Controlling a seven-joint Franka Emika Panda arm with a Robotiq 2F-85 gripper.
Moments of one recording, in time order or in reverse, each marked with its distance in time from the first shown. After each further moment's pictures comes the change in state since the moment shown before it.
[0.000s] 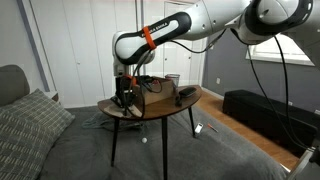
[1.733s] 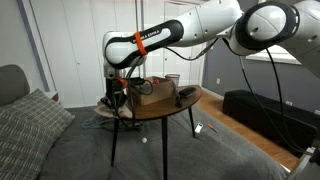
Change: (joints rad) arm 0.074 0.122 -0.023 0.196 -0.054 0.000 -0.025
